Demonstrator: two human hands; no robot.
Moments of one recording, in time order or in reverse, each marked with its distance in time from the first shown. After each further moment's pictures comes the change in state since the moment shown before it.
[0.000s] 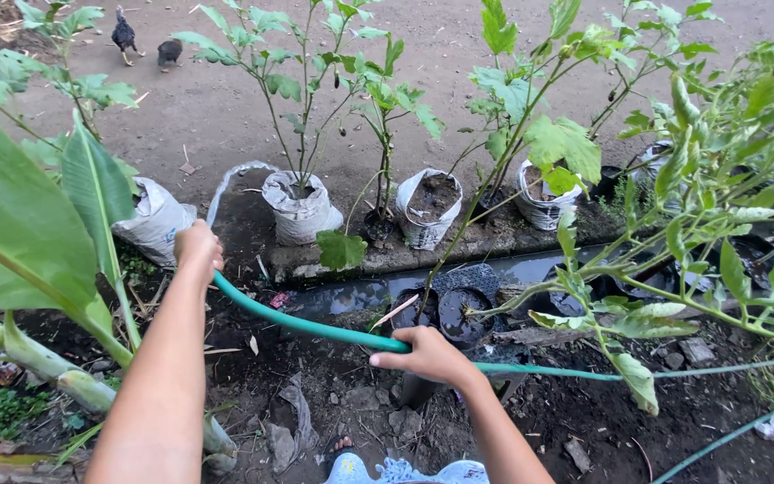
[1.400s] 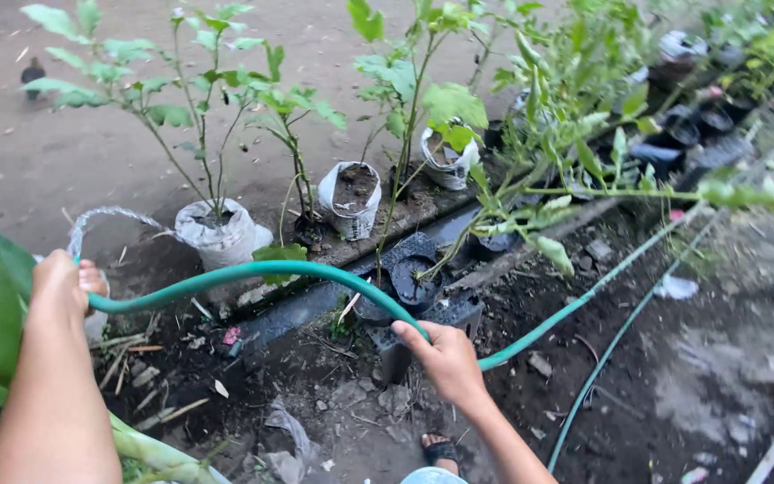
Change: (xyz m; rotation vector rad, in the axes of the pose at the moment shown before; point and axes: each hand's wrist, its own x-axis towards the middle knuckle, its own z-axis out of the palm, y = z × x) left_hand 0.194 0.029 -0.049 -0.222 -0.412 -0.020; right_hand -0.119 -0.055 0.045 0.090 0.770 0.285
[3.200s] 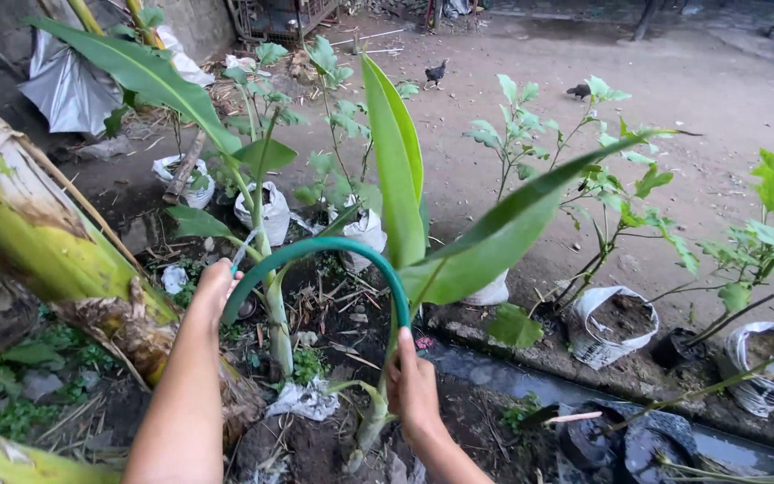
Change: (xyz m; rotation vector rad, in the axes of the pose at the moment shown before) left_hand -0.265 0.000 -0.376 -0.030 0.558 0.032; right_hand -0.096 -0.225 0.269 0.749 -0.907 0.133
